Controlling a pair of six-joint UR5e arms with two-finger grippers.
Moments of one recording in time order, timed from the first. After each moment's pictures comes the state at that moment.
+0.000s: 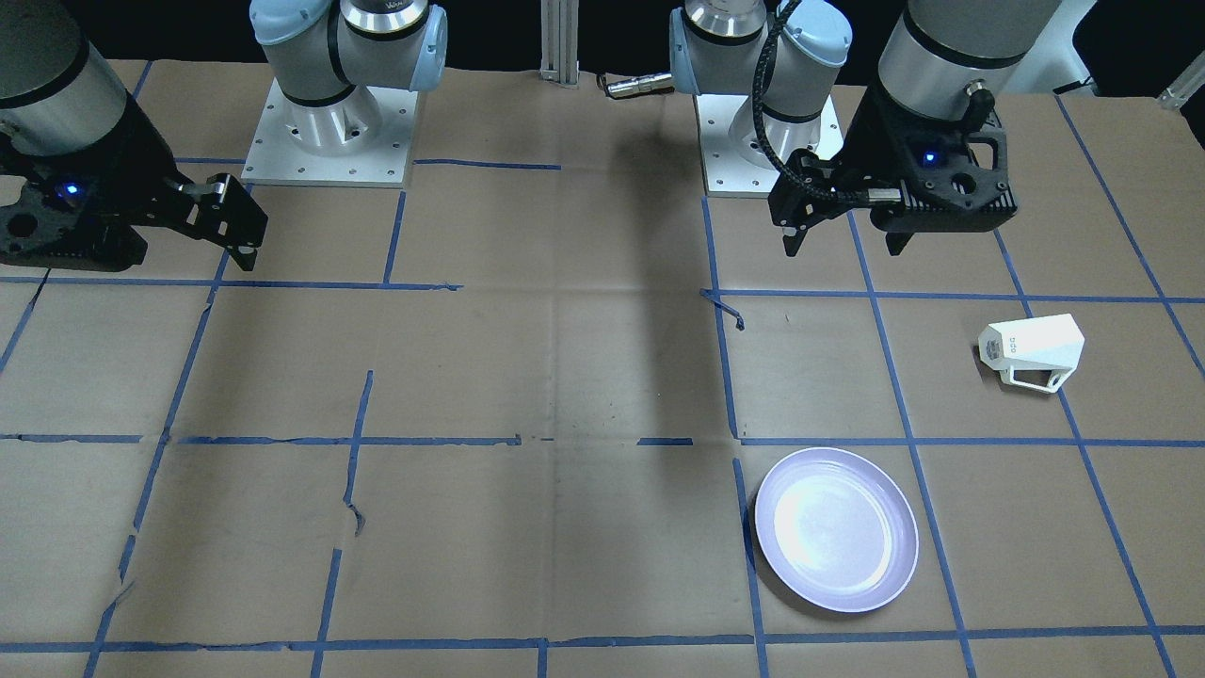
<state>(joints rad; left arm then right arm) -1.55 -1.62 -1.44 -1.65 1.59 -0.01 1.47 -1.48 1.43 -1.44 -1.60 -0.06</state>
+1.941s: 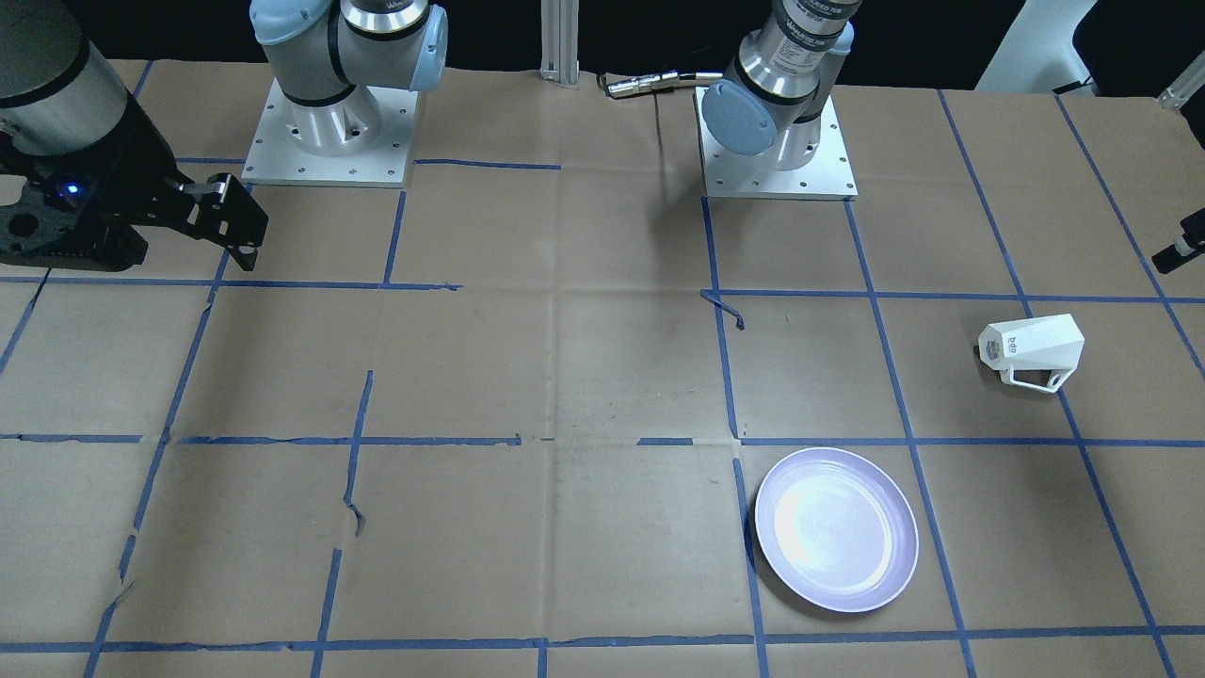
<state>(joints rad) -0.67 -1.83 -1.41 -1.69 1.37 0.91 1.47 -1.48 1.43 -1.44 -1.60 -0.06</state>
